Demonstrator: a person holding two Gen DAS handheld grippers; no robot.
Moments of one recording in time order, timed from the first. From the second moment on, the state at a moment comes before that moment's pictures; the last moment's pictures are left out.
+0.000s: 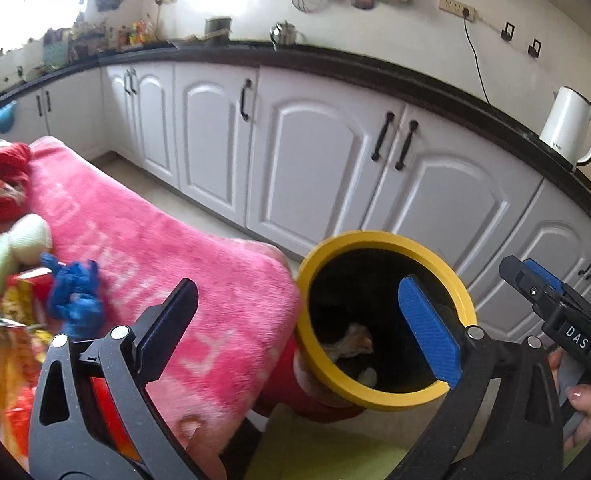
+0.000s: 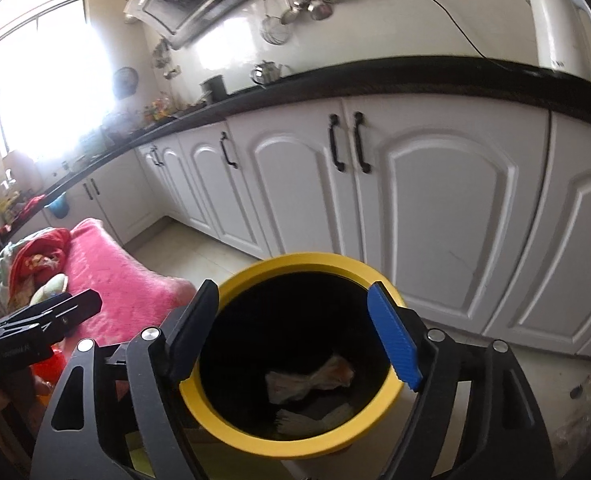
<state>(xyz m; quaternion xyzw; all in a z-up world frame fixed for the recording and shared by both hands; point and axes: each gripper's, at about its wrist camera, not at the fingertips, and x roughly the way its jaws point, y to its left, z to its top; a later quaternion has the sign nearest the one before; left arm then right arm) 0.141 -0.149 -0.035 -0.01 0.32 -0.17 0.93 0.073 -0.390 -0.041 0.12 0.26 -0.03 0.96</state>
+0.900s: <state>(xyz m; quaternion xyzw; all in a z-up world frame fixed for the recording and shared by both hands) 0.111 -0.027 0.001 -0.09 0.25 -0.08 0.96 0.072 -0.282 -0.009 0.03 0.23 0.10 0.97</state>
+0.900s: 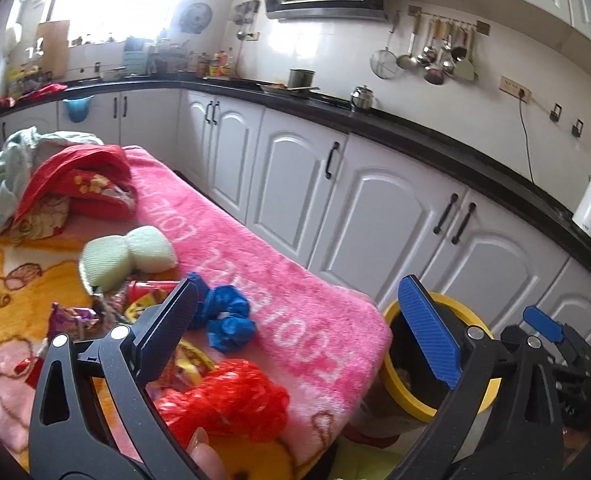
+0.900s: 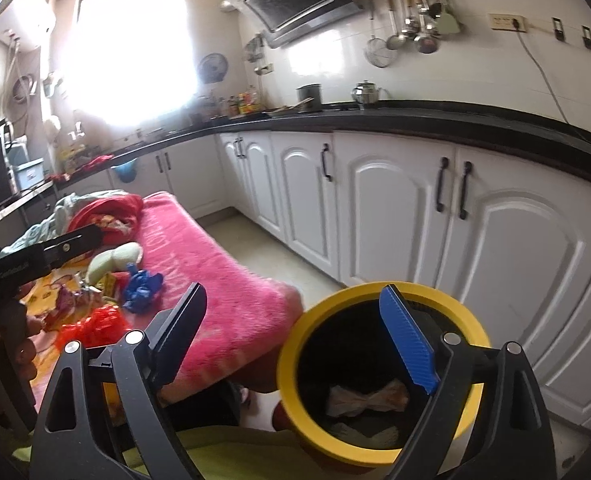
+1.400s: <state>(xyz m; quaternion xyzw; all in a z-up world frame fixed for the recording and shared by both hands) 0.111 0.060 0.000 -0.15 0.25 0.00 0.96 0.096 -0.197 -0.013 0.01 0.27 0.20 0.94</state>
